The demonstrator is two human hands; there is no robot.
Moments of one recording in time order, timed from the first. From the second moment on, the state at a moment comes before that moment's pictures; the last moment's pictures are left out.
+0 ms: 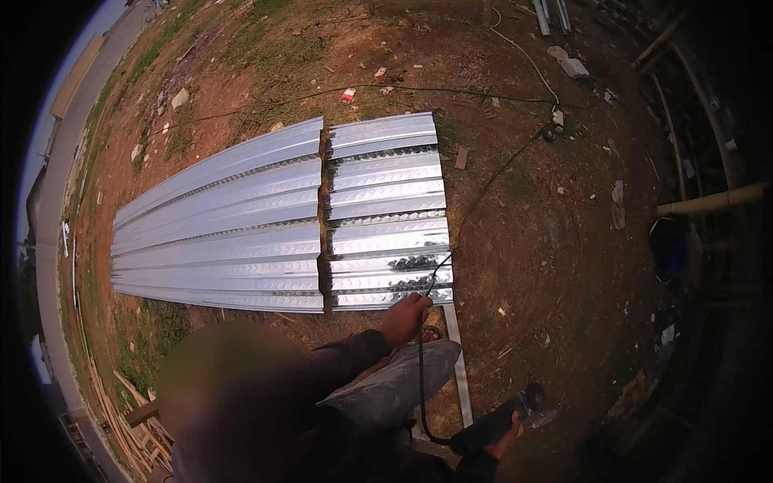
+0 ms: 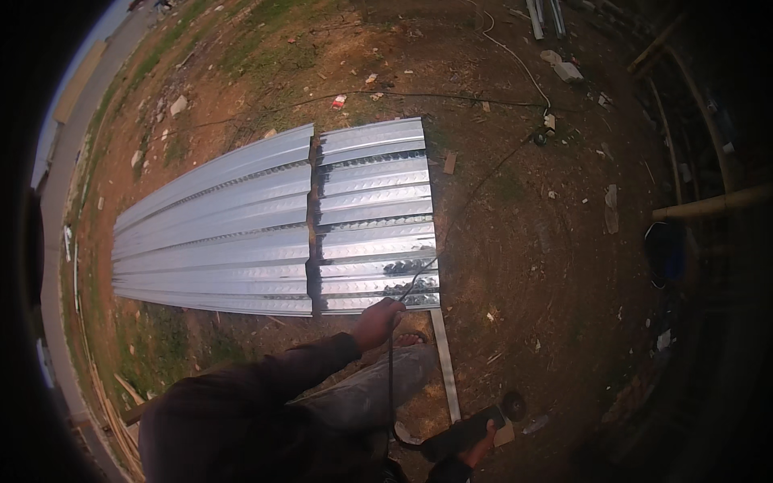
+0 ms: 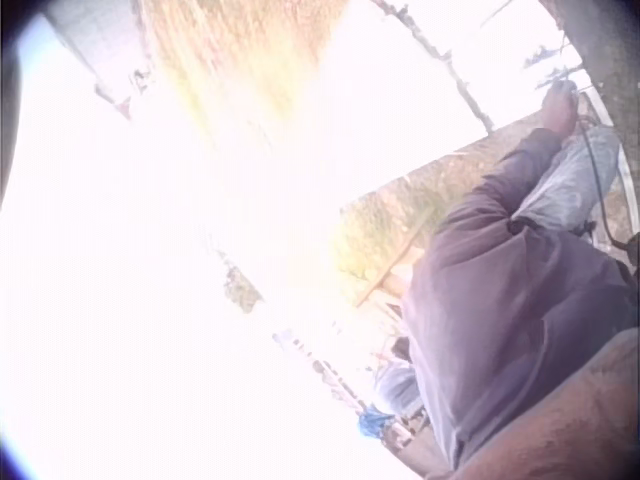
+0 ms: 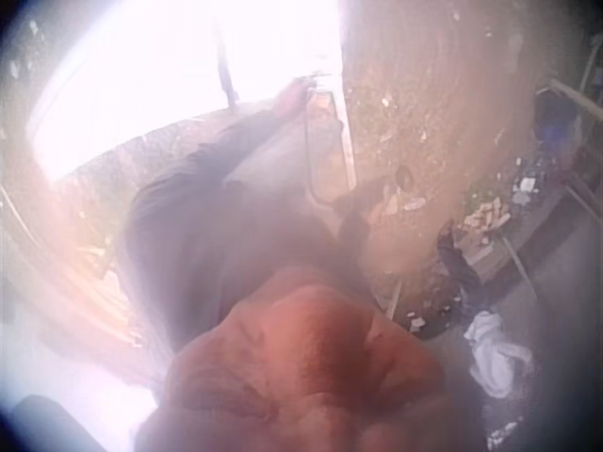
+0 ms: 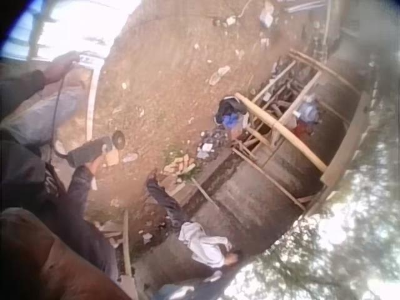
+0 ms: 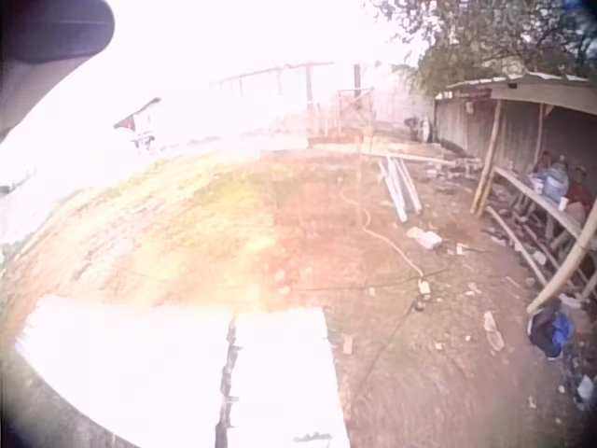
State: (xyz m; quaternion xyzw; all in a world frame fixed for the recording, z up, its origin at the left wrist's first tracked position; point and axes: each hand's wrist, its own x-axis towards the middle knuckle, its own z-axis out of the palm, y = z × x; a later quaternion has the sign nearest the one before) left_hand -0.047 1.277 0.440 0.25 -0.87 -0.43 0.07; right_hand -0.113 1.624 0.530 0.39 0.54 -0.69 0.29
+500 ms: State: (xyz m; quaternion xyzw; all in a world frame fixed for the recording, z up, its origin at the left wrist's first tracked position) left_hand -0.481 1.174 0.493 0.29 -0.77 -0.55 0.12; right_hand -0.528 1.498 0.564 0.37 0.54 -0.68 0.34
